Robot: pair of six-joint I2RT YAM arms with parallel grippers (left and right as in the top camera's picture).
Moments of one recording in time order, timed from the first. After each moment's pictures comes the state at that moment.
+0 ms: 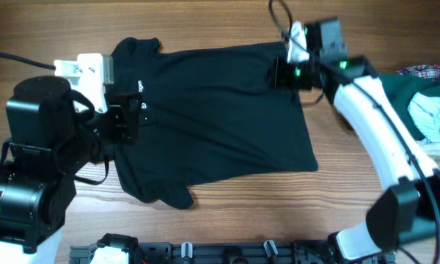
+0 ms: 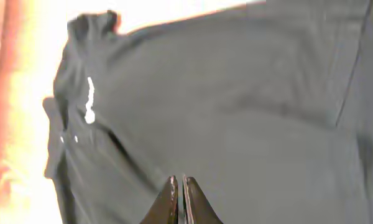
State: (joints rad) left arm -0.18 1.05 1.54 -1.13 0.18 -0.25; right arm 0.23 1.72 1.48 -0.73 -0.40 0.31
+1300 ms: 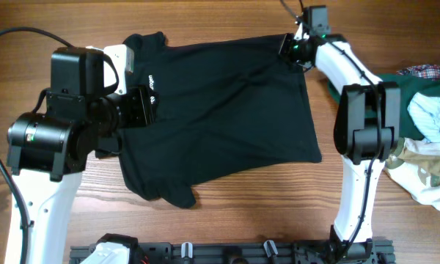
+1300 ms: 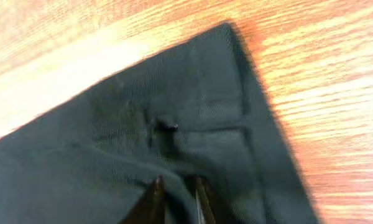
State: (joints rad) left arm -0.18 1.24 1.54 -1.21 0.17 -0.27; right arm 0.08 2.36 1.82 -0.50 -0.21 0.42
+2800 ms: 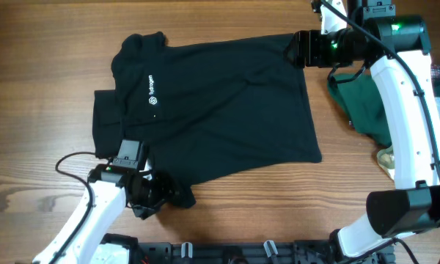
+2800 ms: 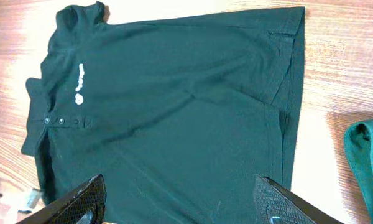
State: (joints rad) left arm -0.18 1.19 0.49 -0.84 0.37 -0.74; right arm 0.11 1.76 1.89 -1.20 -0.34 0.06
